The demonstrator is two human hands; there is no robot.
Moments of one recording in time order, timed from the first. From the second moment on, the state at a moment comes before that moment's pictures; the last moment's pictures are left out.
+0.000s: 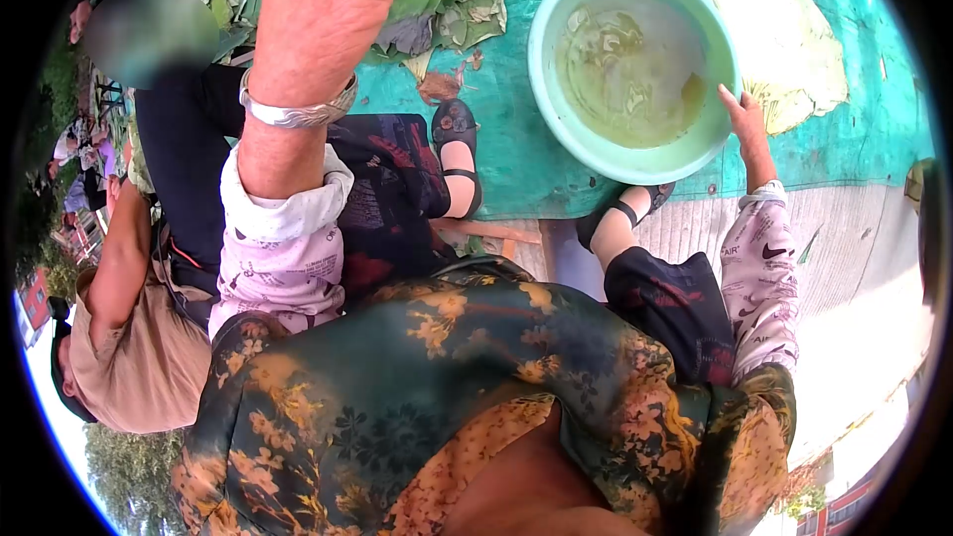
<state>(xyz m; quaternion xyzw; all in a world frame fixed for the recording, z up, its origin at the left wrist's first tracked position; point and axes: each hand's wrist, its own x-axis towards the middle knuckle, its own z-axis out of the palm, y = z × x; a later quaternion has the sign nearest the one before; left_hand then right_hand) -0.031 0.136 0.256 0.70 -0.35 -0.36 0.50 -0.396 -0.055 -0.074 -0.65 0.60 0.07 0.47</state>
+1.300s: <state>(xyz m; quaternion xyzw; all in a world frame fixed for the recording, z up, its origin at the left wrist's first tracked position) 0.011 0.180 0.288 0.72 -0.33 -0.29 0.54 -0.263 0.037 -0.021 -0.40 0.49 0.08 0.77</state>
